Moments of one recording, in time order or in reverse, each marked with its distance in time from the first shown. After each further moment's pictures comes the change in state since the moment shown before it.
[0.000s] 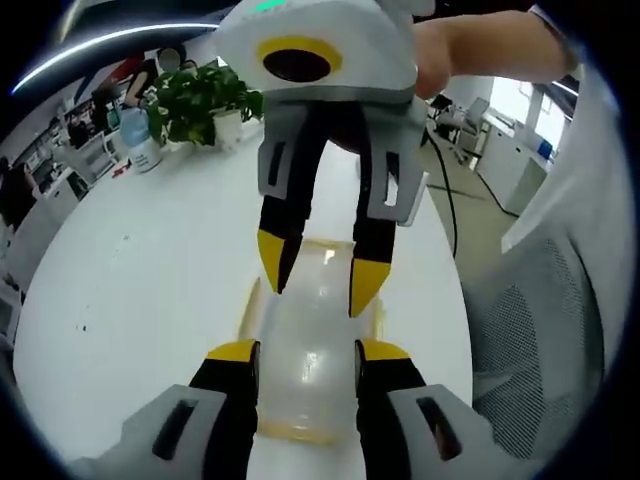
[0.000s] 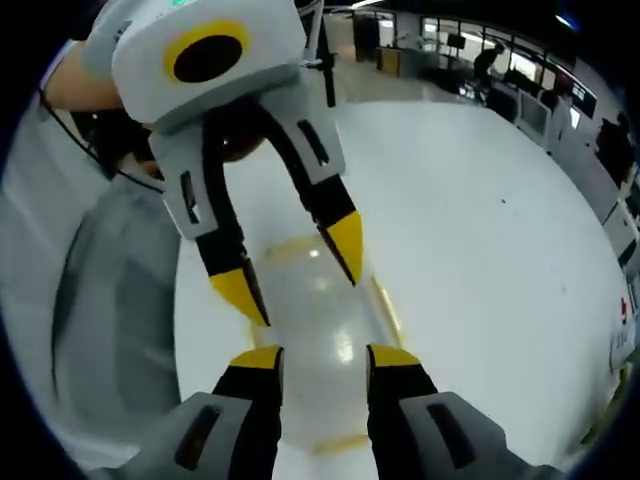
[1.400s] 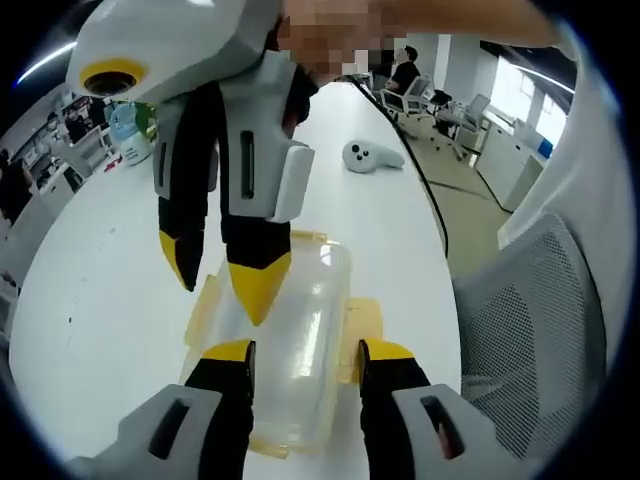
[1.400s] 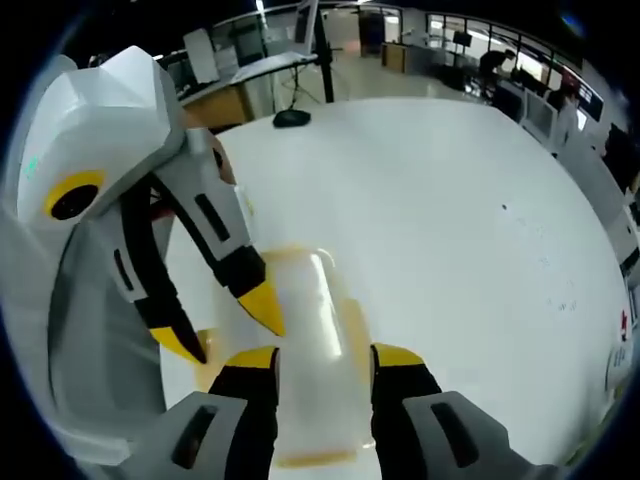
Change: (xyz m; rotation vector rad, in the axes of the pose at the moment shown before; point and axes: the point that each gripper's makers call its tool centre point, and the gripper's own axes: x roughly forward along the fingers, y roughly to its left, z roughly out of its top) left arm 0.014 -0.030 -0.007 -0.009 0.026 0.000; right arm 0.014 -0.029 0.010 -0.022 0.043 0.018
